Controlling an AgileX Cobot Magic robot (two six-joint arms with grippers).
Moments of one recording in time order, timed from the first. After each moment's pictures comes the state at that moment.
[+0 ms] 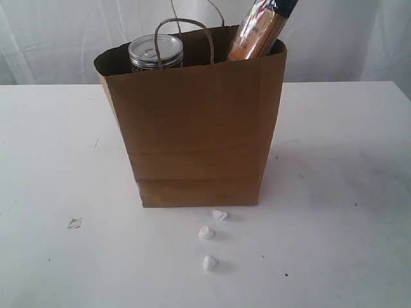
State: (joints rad) left arm -0.11 0.00 0.02 -0.11 0.52 0.18; right arm 0.77 1.64 -1.82 -0.17 0.70 0.13
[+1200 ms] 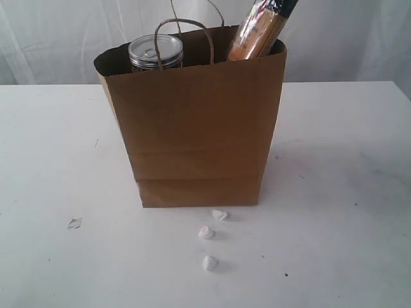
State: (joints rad) left arm -0.11 0.00 0.02 -0.11 0.52 0.18; right arm 0.70 1.47 -1.81 -0.26 1.21 0.24
